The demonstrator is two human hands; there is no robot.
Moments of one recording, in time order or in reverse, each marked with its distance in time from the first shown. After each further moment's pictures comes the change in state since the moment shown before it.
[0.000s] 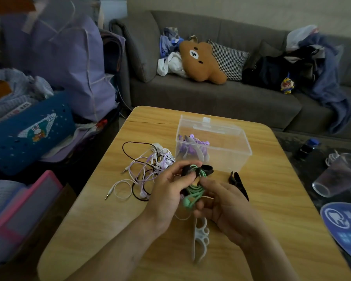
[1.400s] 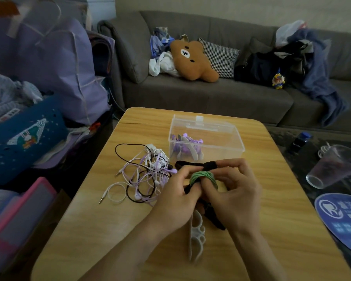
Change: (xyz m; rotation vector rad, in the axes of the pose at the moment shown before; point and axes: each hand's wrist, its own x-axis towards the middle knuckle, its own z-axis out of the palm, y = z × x) left_hand 0.005 -0.015 0.011 0.498 -0.092 0.060; right_hand 0.007 0.012 -0.018 -0.811 0.600 -0.931
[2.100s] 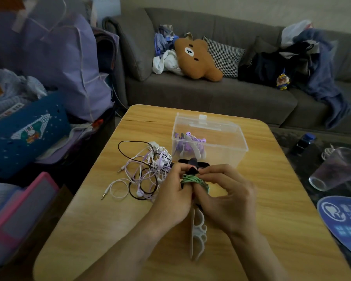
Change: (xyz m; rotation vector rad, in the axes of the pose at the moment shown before) left_hand 0.002 -0.008 -0.003 -0.052 0.098 -0.076; right_hand -0.004 0.003 0.009 -0.097 -0.014 -0.340
